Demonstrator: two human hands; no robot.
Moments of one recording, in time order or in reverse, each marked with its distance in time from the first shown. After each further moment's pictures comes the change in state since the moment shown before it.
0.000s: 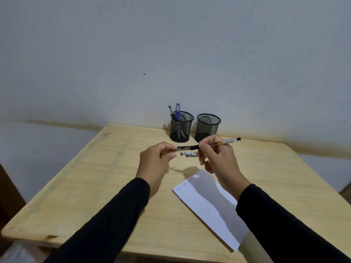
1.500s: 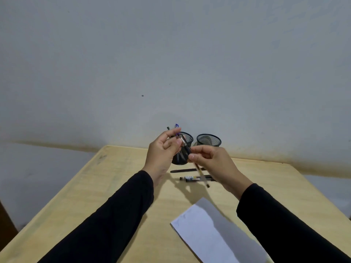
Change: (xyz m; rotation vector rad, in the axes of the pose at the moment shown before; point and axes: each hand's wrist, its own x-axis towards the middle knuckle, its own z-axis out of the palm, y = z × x) left_hand 0.073 0.035 0.014 -0.559 -0.150 0.107; right_hand 0.064 -0.016 -0.007 -0.240 -0.140 -0.031
